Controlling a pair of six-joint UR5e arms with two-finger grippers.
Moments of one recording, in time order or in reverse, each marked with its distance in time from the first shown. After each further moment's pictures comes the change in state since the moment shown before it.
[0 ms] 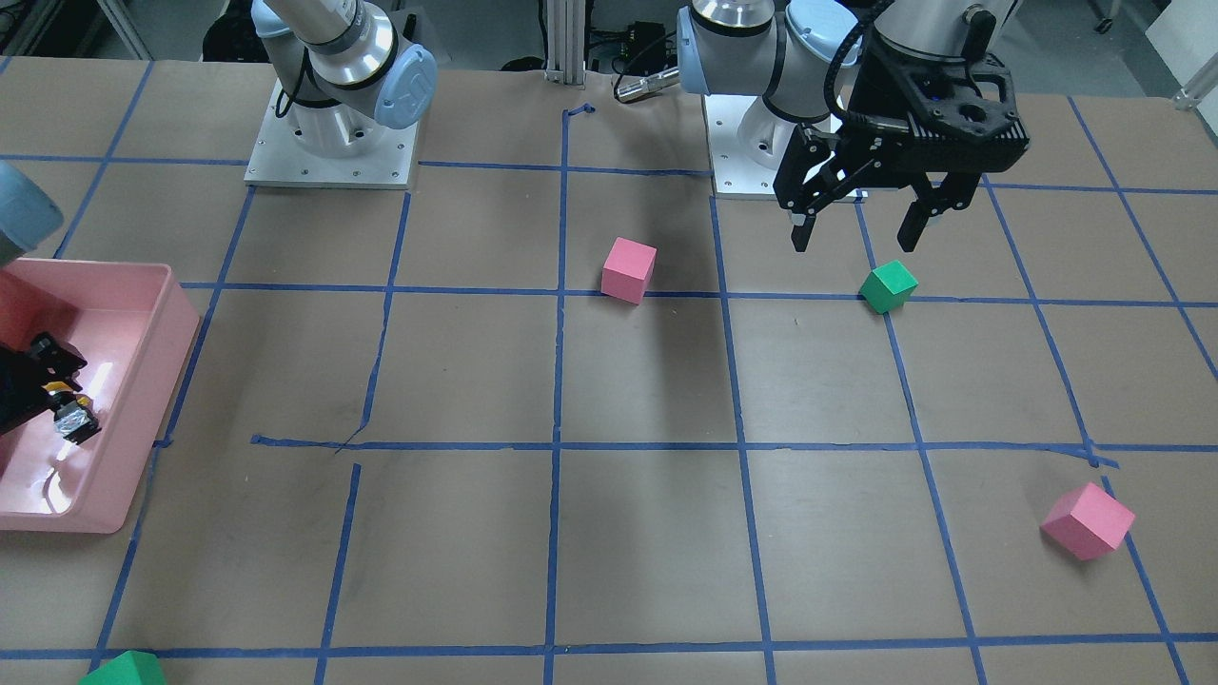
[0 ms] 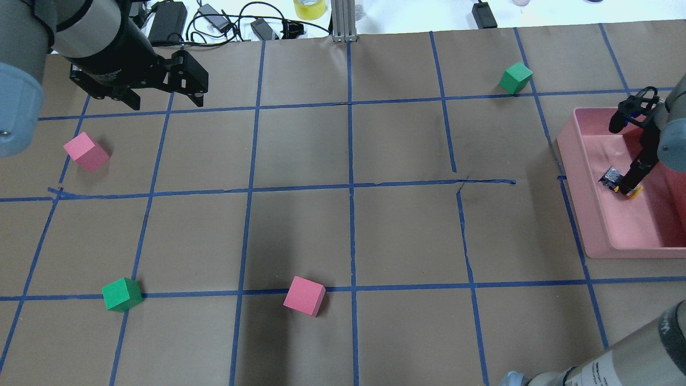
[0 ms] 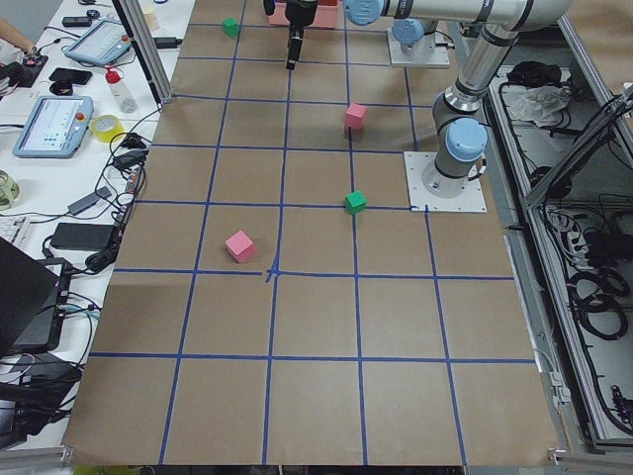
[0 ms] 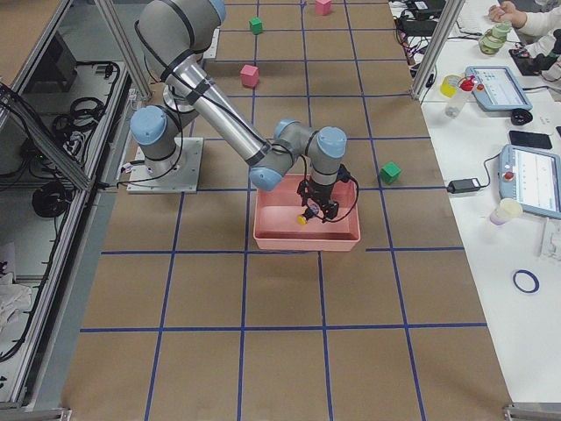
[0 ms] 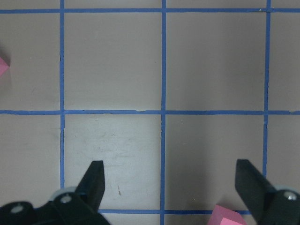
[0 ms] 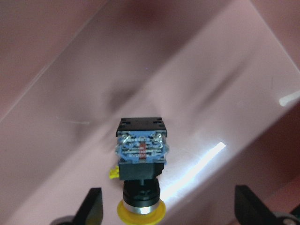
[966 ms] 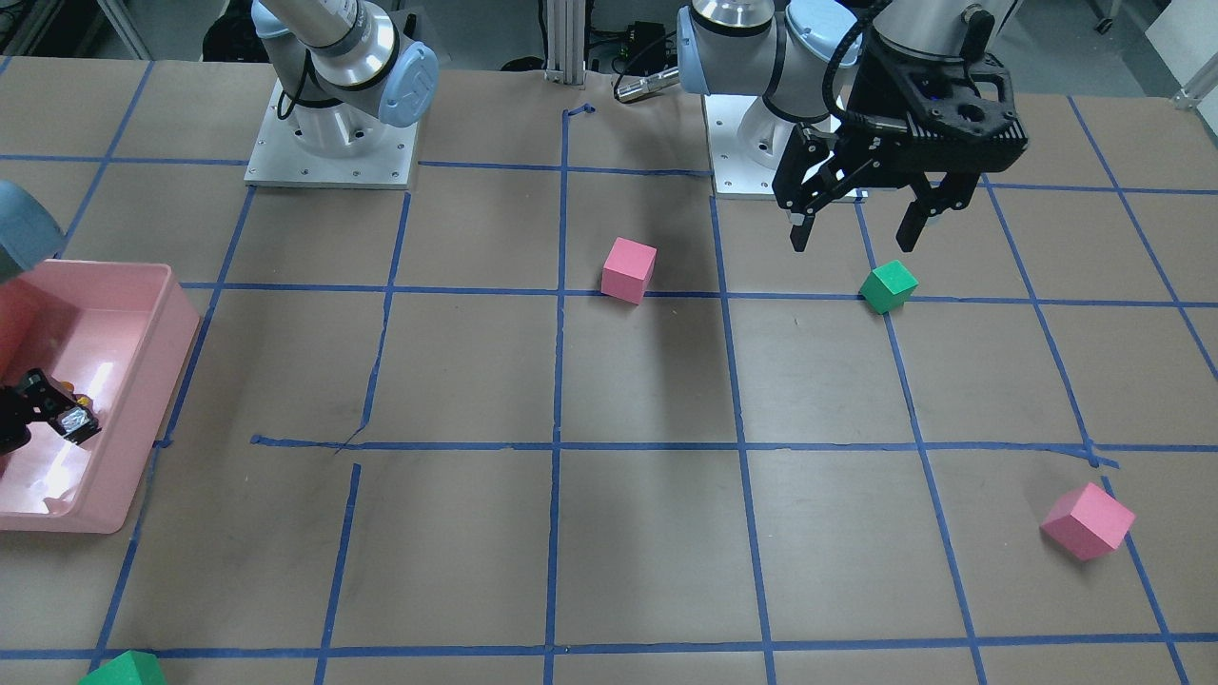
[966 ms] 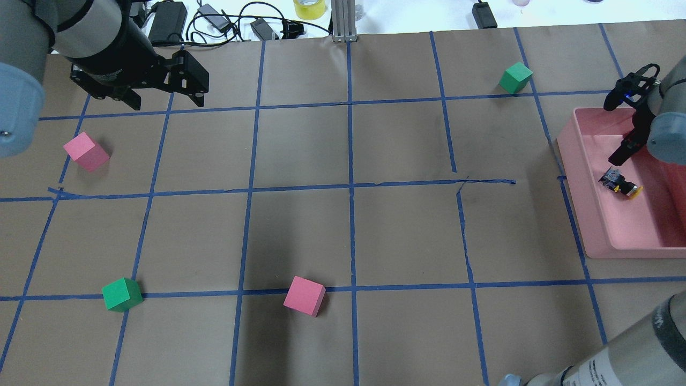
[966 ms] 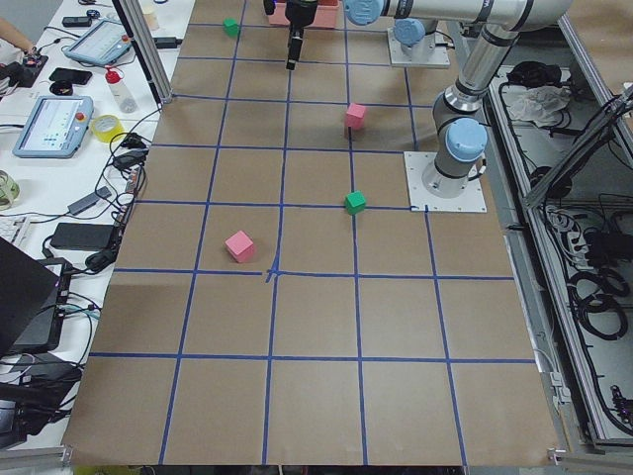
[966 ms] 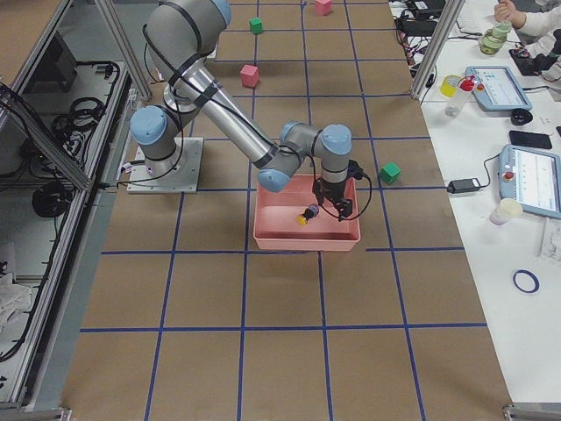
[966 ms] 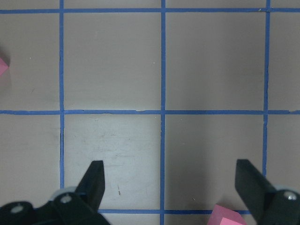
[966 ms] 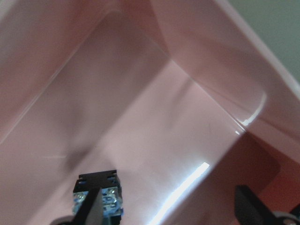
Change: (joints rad) left arm -0.002 0.000 0.000 0.000 -0.001 0.000; right arm 0.028 0.030 -0.045 -0.086 0.058 0.100
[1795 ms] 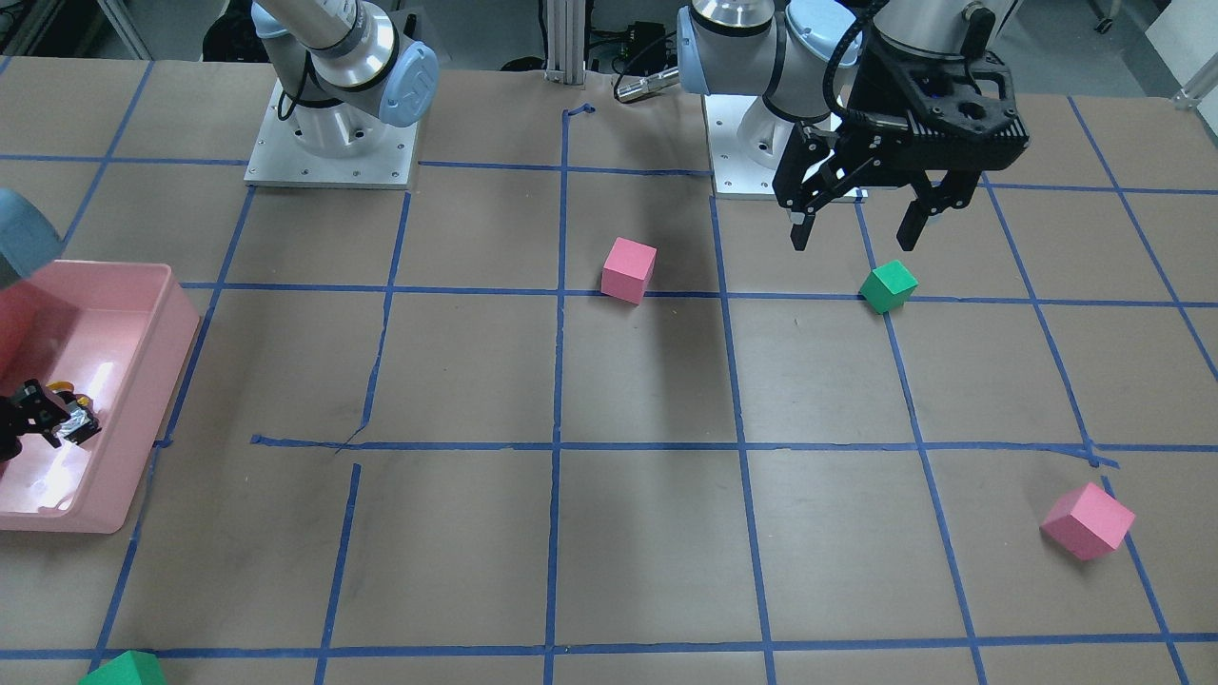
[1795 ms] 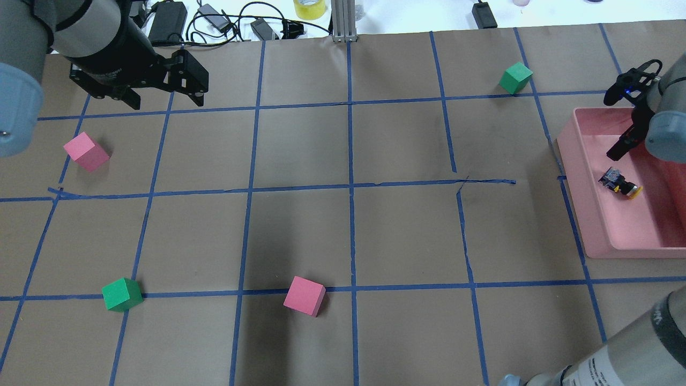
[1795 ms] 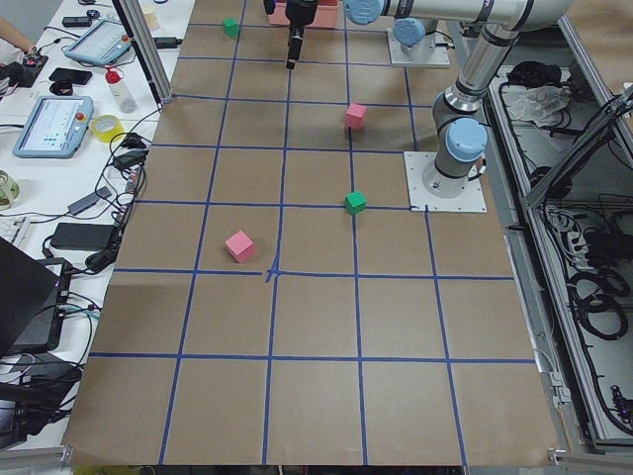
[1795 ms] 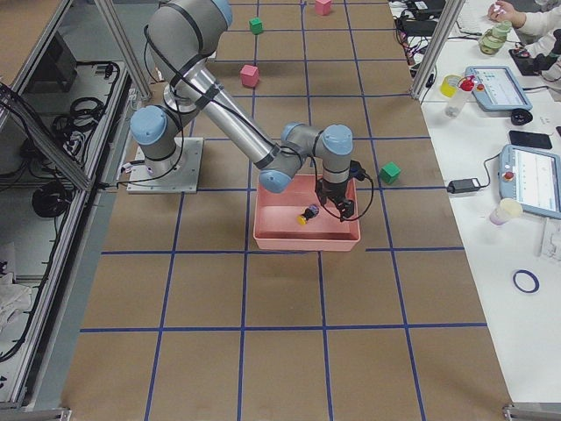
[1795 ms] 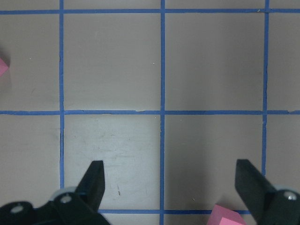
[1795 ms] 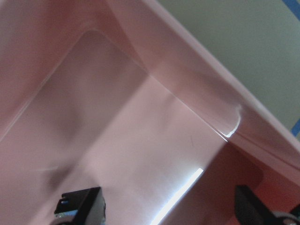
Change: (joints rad) left arm 0.000 0.001 0.001 0.000 0.000 0.000; right arm 0.005 0.021 -0.018 -0.054 0.015 0.032
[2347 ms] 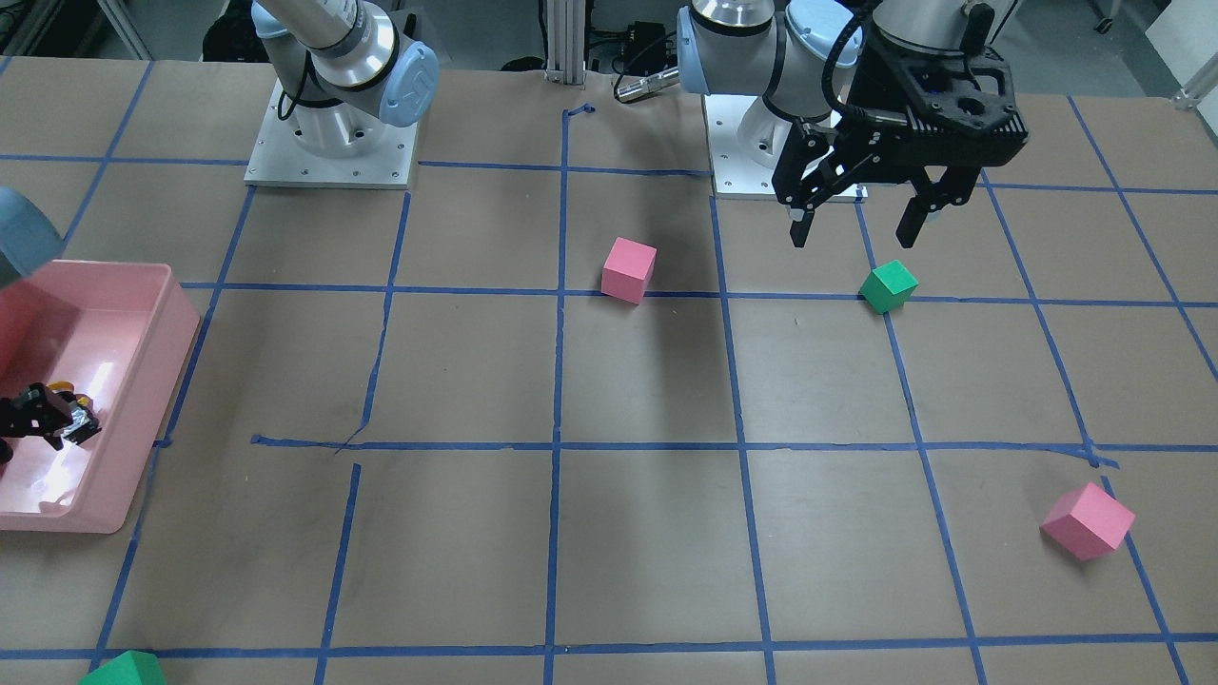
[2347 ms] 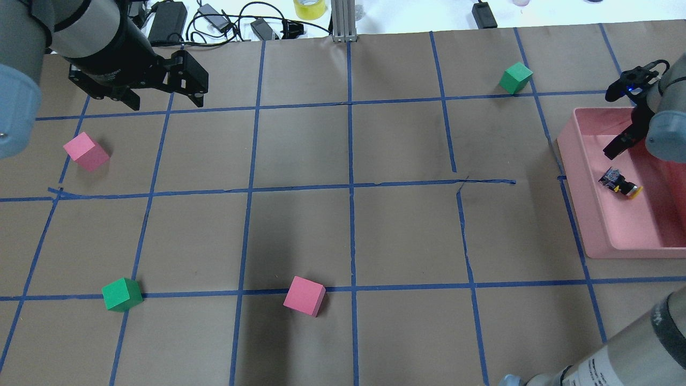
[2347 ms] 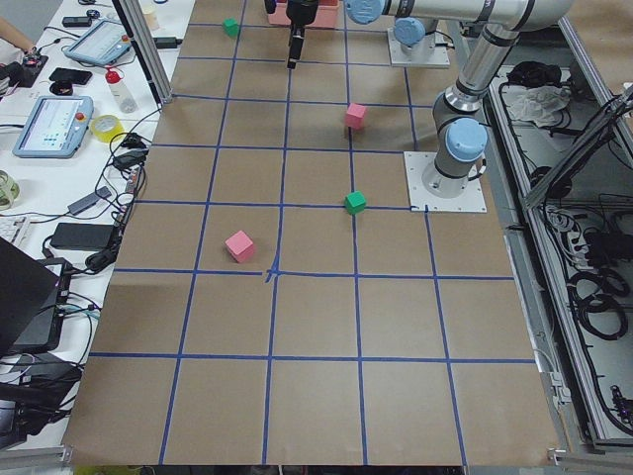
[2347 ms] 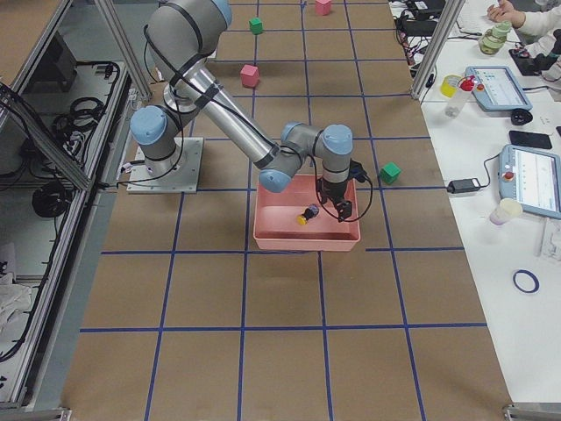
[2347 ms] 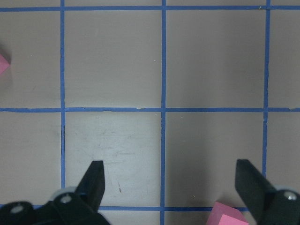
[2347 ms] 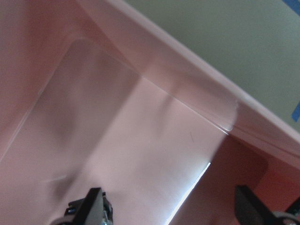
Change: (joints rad) left arm -0.001 0.003 0.000 -0.003 0.000 0.000; right arm 0.001 -0.002 0.001 0.006 0.000 0.094
